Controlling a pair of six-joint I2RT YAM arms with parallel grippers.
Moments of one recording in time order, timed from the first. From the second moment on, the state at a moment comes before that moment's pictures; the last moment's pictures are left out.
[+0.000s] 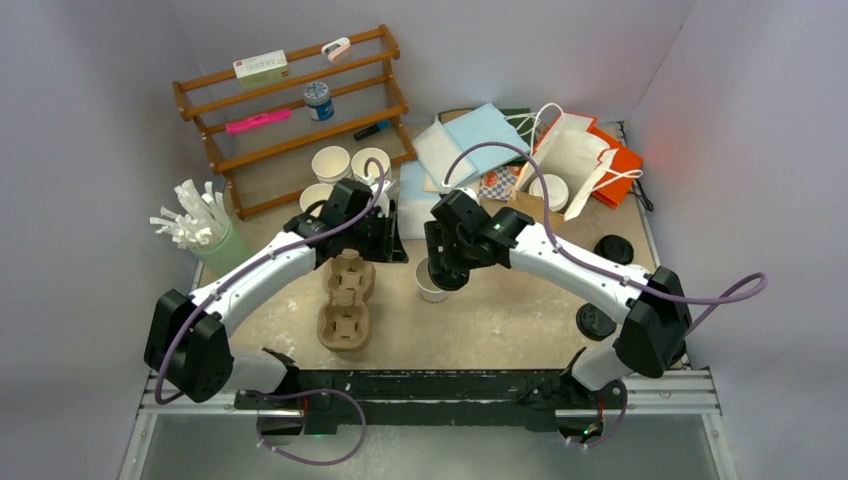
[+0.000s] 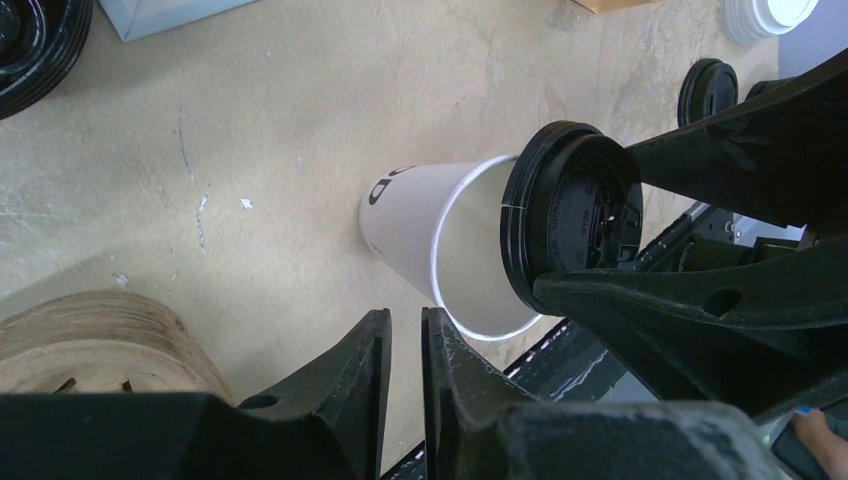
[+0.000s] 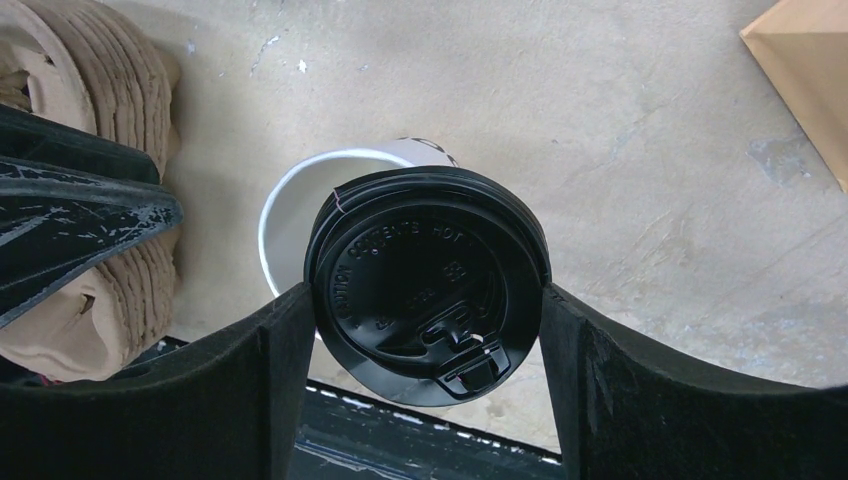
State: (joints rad) left arm -0.55 1.35 1.01 -0.48 0.35 -0.45; right arm 0.86 1.51 1.28 -0.83 0.18 0.64
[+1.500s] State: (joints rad) left arm -0.54 1.48 0.94 -0.37 0.52 -0.50; right arm 0.93 1.59 1.34 -0.81 0.17 0.58
